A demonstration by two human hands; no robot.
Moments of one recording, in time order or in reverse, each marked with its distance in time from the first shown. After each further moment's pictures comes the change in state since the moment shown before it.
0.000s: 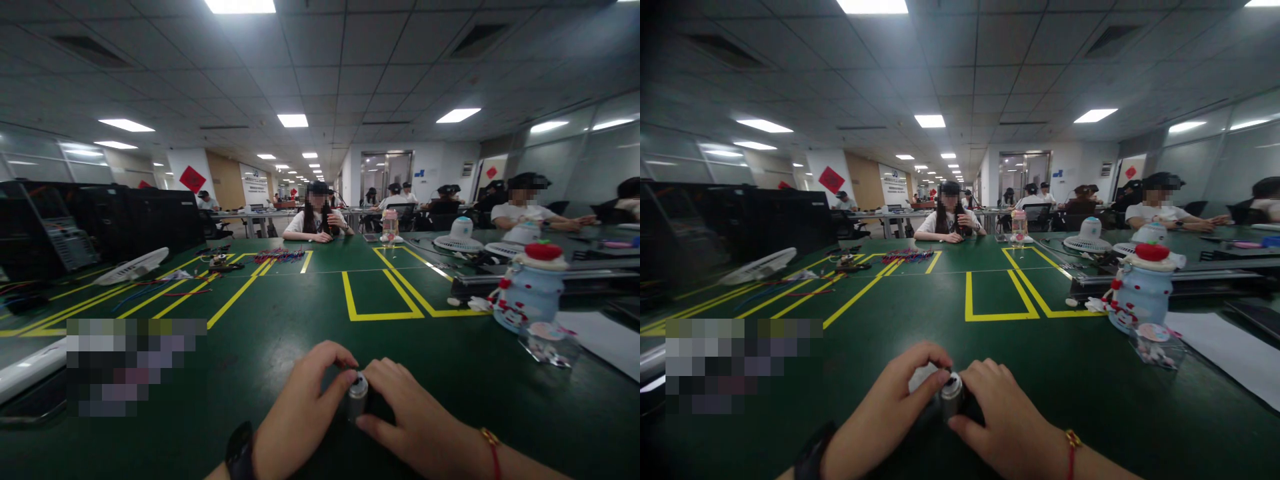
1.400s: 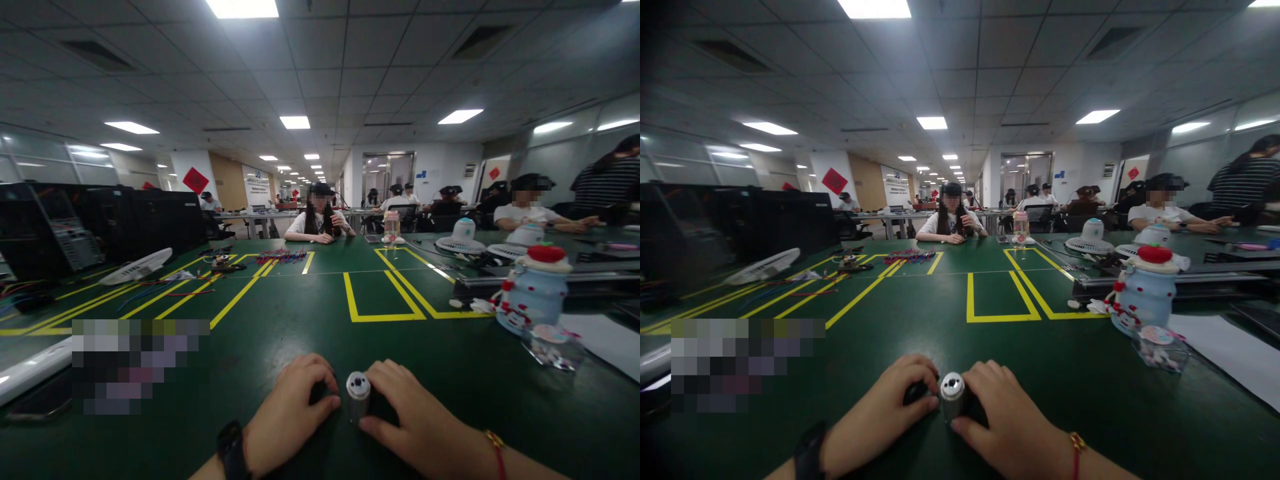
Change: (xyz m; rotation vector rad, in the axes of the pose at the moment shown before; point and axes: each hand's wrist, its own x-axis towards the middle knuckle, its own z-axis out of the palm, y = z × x) left_hand -0.009 -0.036 -0.007 0.190 -0.138 -0.065; right_hand 0.000 -0.004 -0.003 0.040 -0.005 0.018
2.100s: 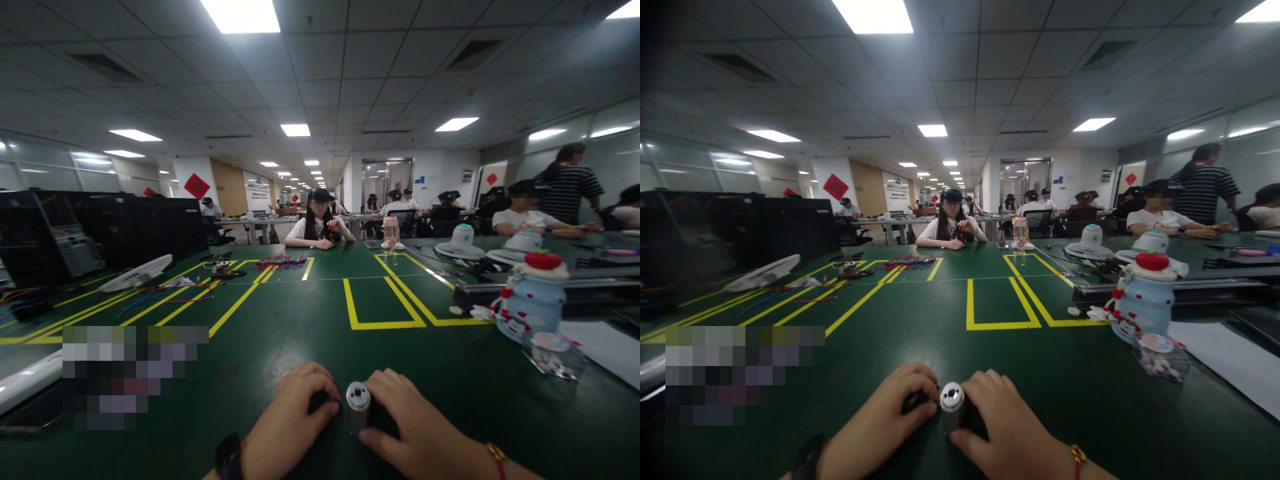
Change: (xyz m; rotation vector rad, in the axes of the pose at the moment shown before) left_hand 0.002 -0.001 0.001 -0.051 0.027 0.019; right_hand 0.000 0.003 0.000 -0.016 -0.020 0.005
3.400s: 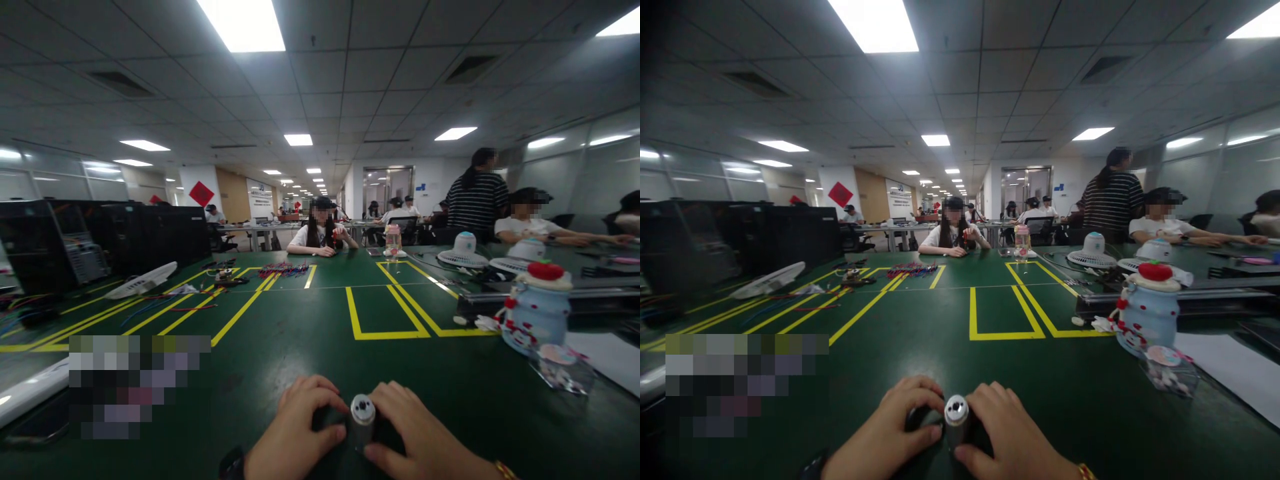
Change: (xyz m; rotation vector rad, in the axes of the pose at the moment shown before) left_hand -0.003 0.006 -0.004 0.003 -0.054 -0.107; right_hand 0.005 0.004 0.002 -0.022 -0.031 -0.001
